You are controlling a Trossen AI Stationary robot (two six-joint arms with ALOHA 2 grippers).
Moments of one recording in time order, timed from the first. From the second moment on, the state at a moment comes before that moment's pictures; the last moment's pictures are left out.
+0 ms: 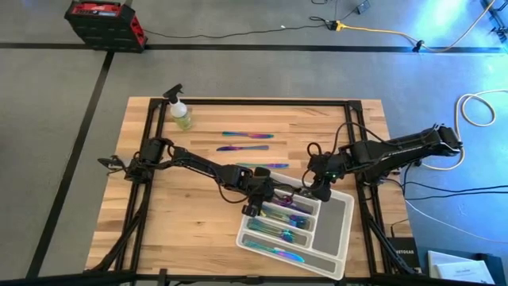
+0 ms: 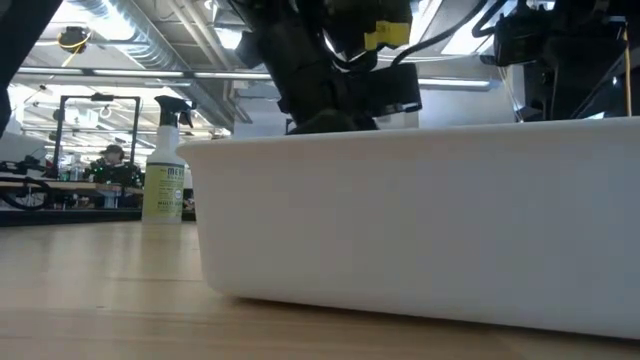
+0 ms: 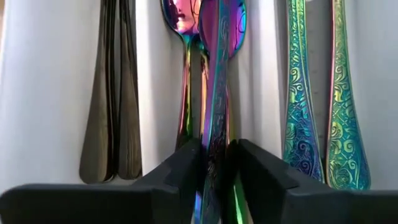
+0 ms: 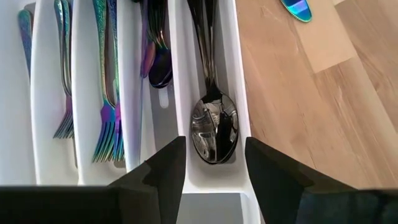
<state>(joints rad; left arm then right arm) -0.16 2.11 1.45 -0.38 -0.09 0.22 0.18 1.09 0.81 -0.88 -0.06 0.64</state>
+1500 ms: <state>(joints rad) -0.11 2.08 1.64 -0.62 -0.03 0.25 0.18 1.09 0.81 -0.85 -0.08 0.59</state>
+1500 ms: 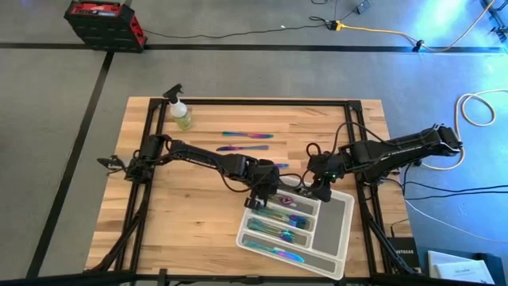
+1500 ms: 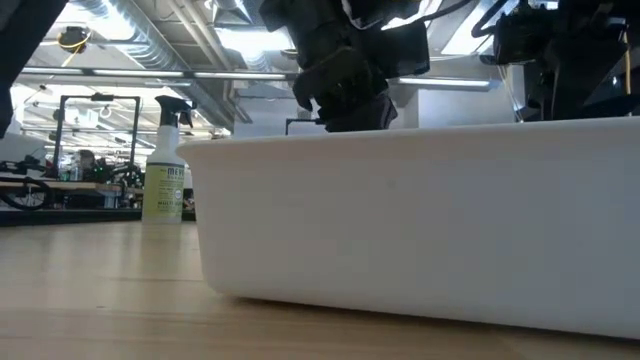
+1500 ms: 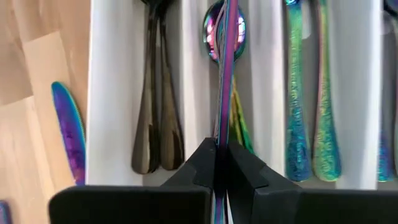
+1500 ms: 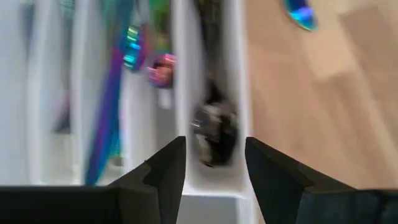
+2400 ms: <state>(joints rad) -0.09 2.08 1.64 -0.62 0.24 0.05 0.47 1.07 0.84 -0.63 0.04 0.11</state>
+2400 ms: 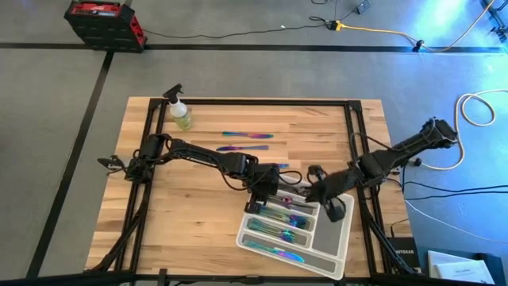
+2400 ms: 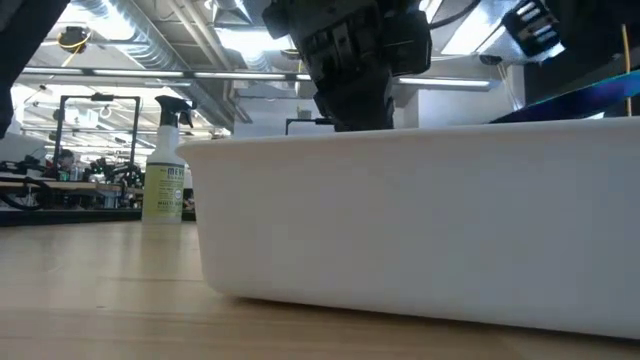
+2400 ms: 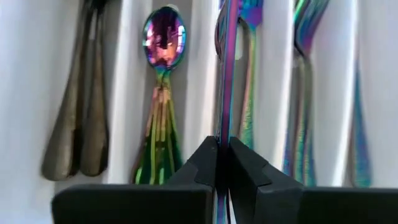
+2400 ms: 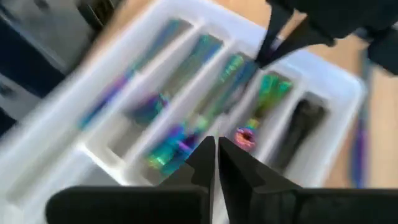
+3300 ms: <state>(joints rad) 0.00 2.08 1.64 -0.45 0.49 -0.32 0.58 1.29 1.03 -0.74 0.40 -0.07</state>
